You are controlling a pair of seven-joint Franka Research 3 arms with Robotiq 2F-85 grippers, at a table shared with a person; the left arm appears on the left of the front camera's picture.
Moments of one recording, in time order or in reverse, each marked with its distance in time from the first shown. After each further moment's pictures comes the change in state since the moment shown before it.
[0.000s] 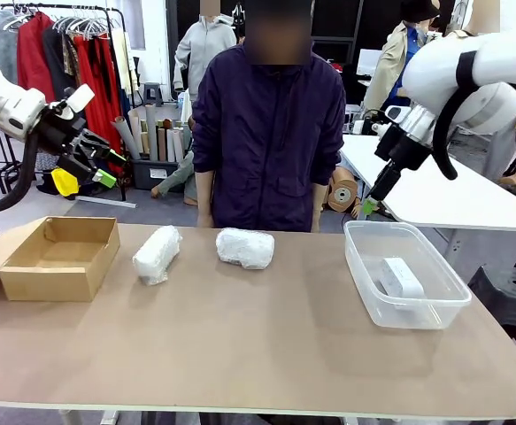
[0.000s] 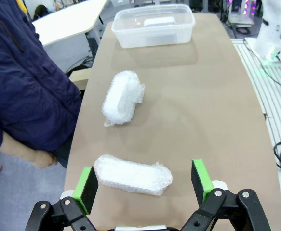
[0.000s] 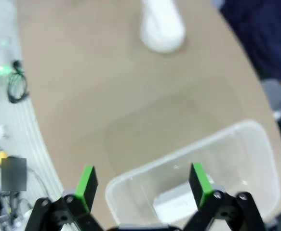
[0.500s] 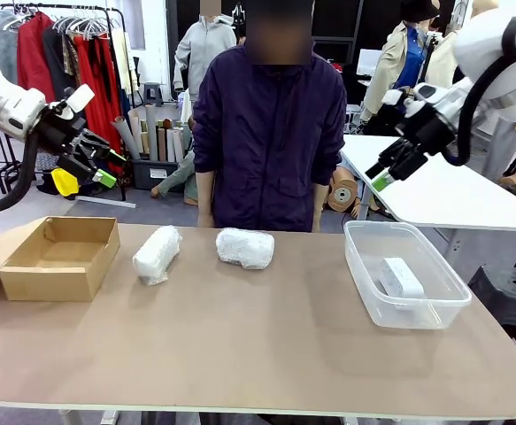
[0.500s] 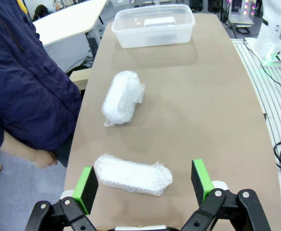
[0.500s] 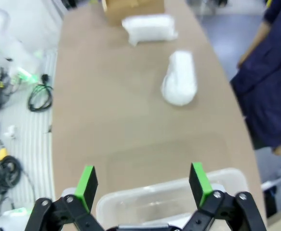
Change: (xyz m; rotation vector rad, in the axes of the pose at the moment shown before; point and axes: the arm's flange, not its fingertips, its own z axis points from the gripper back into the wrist) left arm 0.000 0.000 0.000 0.000 0.000 0.000; right arm -0.029 -0.020 0.050 0.080 -0.300 0.217
